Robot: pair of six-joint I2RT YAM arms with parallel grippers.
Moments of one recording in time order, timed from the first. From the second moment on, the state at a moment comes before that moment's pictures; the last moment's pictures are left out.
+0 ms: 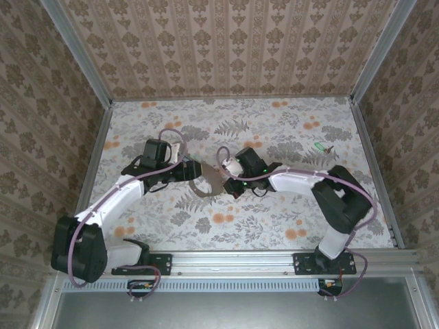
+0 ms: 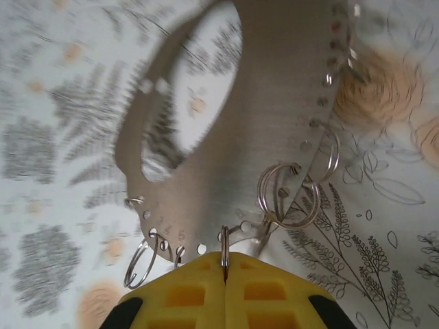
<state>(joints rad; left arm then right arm) -0.38 1.22 0.79 -0.40 0.44 -0.41 0.68 1.67 0.94 -0.15 -0.38 0.05</state>
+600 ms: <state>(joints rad) -0.52 0.70 0.78 -0.17 0.72 -0.28 0.69 1.07 0.89 0.02 -0.71 0.02</state>
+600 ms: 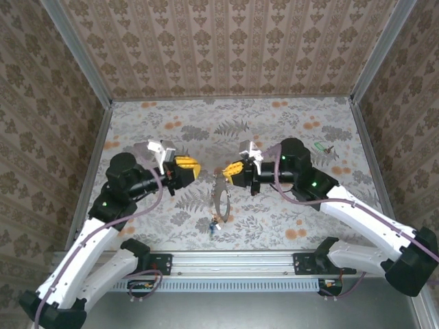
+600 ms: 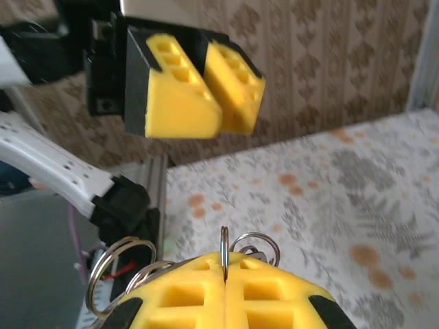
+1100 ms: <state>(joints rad) -0.68 0.78 0.82 -0.14 0.79 -0.17 0.69 1.05 0.83 0.20 -0.81 0.11</state>
